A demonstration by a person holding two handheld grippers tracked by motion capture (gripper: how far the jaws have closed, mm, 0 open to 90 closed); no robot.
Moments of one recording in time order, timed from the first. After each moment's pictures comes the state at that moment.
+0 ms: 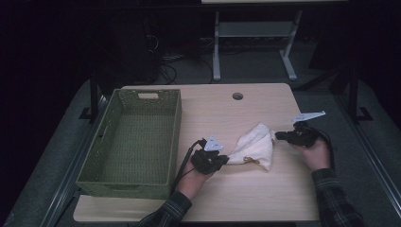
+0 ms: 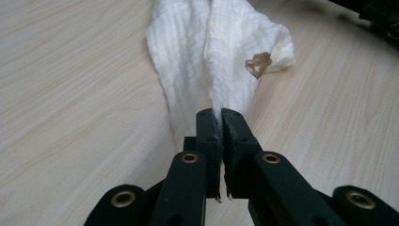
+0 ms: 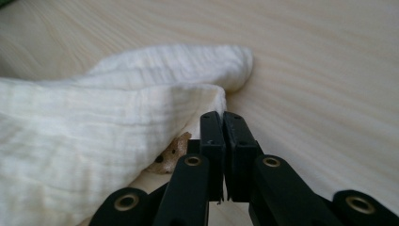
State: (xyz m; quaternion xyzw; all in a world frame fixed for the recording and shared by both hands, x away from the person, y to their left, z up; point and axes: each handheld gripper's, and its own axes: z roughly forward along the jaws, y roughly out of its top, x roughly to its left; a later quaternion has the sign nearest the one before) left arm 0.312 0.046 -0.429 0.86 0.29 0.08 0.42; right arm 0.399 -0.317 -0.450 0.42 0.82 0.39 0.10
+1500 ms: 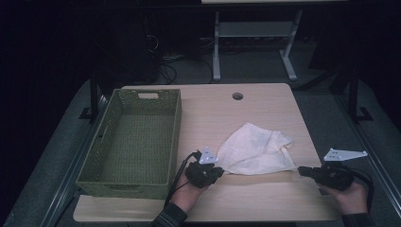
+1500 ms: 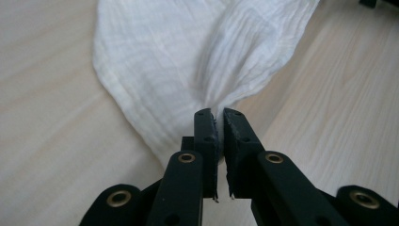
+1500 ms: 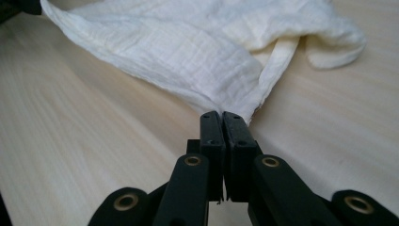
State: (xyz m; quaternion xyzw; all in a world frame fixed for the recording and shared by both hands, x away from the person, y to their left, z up) left arm 0.275 0.060 -0.437 0.87 0.30 0.06 0.39; right arm 0.261 -0.358 -0.445 0.42 0.81 0.40 0.08
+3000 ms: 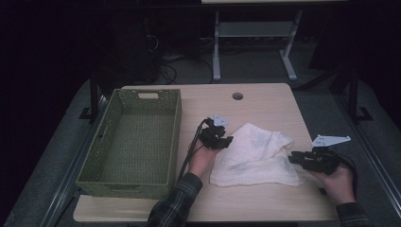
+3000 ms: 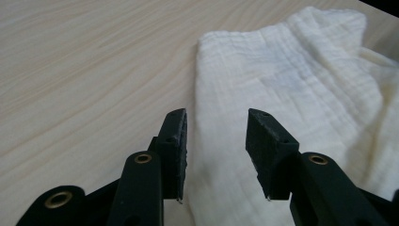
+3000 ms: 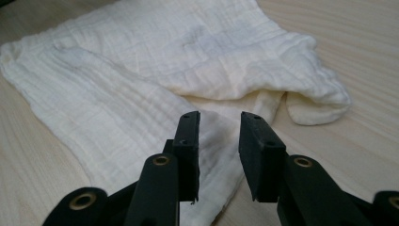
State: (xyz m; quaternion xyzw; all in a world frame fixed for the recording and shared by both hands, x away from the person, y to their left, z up) left arm 0.394 0.017 -0.436 0.84 0.34 0.13 0.40; right arm 0.309 -0.341 -0.446 0.40 0.82 0.40 0.10
